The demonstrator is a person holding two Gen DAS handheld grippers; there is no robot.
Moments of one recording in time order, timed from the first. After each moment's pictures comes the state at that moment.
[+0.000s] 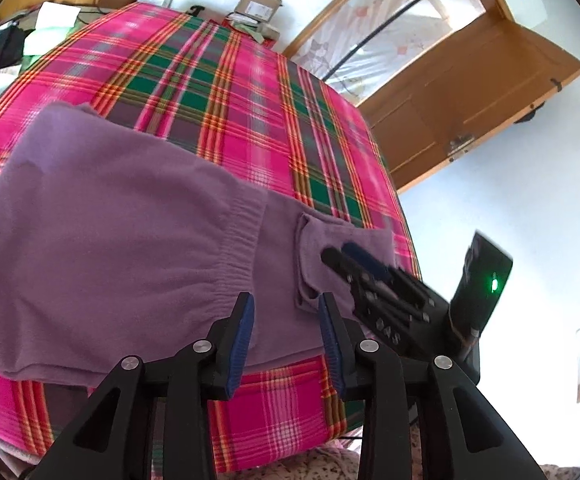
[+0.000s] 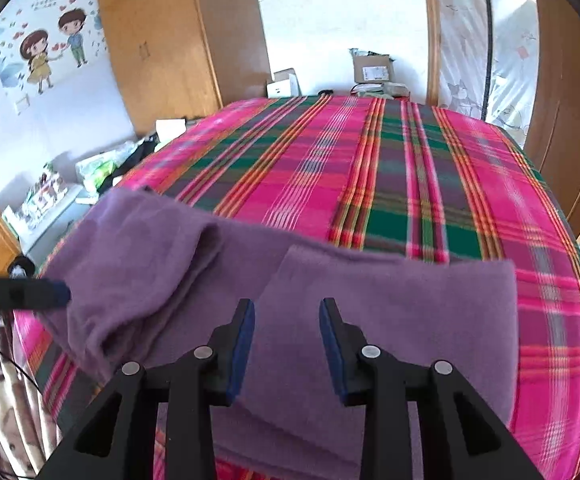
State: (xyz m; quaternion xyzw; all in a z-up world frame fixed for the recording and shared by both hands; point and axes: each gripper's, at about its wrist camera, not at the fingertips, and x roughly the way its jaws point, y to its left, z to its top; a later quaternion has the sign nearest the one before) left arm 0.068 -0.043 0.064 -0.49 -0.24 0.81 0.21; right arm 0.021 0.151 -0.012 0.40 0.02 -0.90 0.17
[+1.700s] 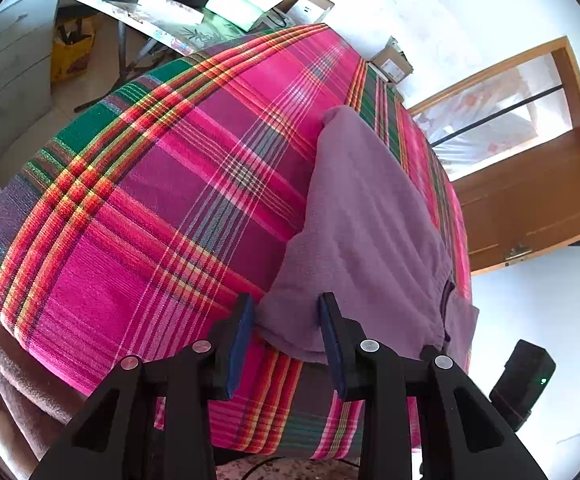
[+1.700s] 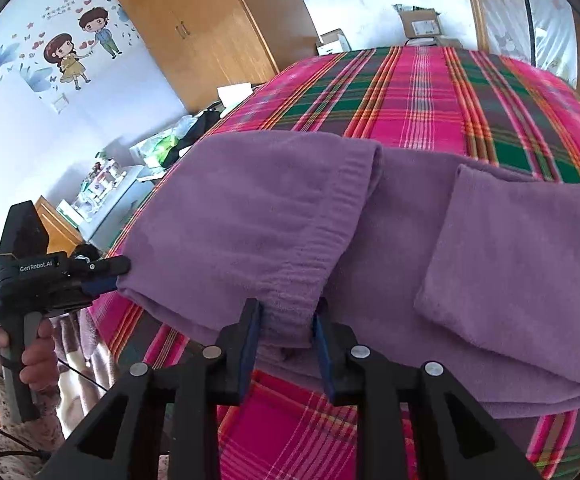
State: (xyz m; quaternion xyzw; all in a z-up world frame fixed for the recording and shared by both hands) left arm 0.105 -0.222 -0.012 -0.47 -0.37 0.80 0.05; right arm 0.055 0.088 -0.023 0.46 -0.06 -0.84 0.27
